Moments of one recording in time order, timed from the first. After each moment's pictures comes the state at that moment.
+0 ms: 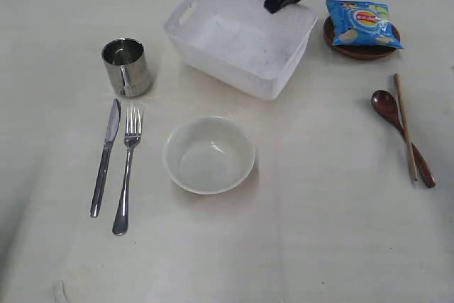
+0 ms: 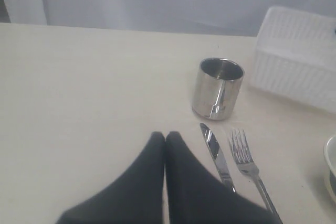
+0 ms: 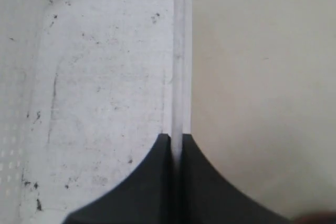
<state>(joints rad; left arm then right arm) -0.15 0.00 0.00 -0.03 0.35 -0.09 0.27 2.21 -1.94 0.37 1.00 -0.93</state>
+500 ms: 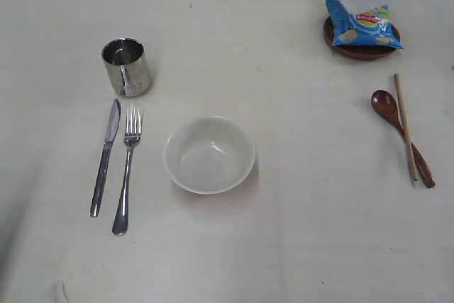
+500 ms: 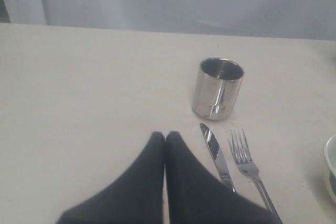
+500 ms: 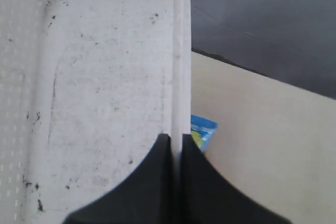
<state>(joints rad) -0.15 0.00 0.00 -0.03 0.35 -0.09 -0.13 2.08 -2.02 0.34 0.96 -0.59</state>
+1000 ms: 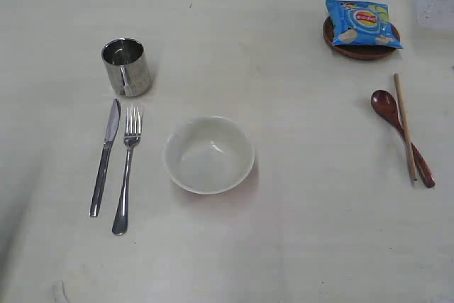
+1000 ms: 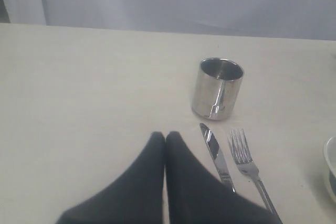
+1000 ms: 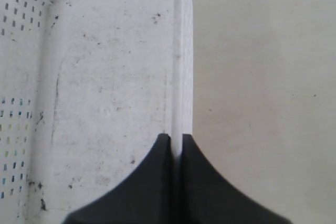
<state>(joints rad) -0.15 0.00 0.00 -0.03 0.35 -0.09 -0.43 2.25 -2.02 0.33 0.88 -0.37</state>
